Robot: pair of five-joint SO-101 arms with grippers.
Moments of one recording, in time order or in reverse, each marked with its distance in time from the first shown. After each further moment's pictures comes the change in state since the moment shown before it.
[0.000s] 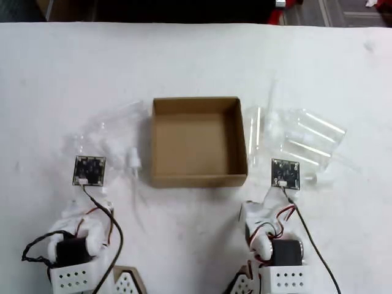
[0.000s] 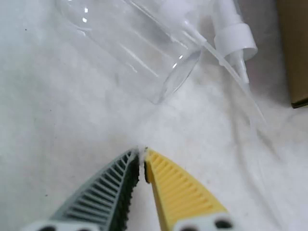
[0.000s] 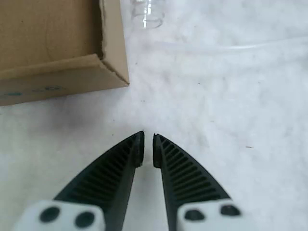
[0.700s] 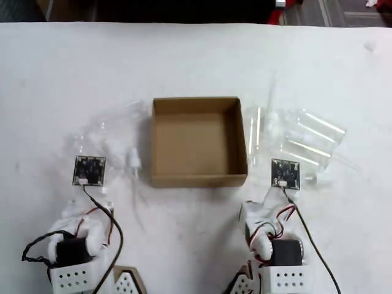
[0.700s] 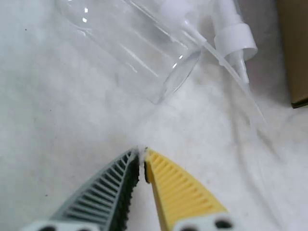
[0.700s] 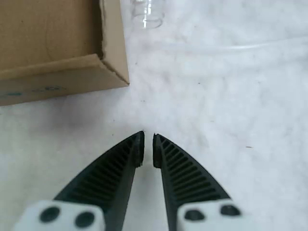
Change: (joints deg) left arm 0.0 0.0 0.0 0.0 0.0; right arm 0.0 0.0 0.0 0.0 0.0
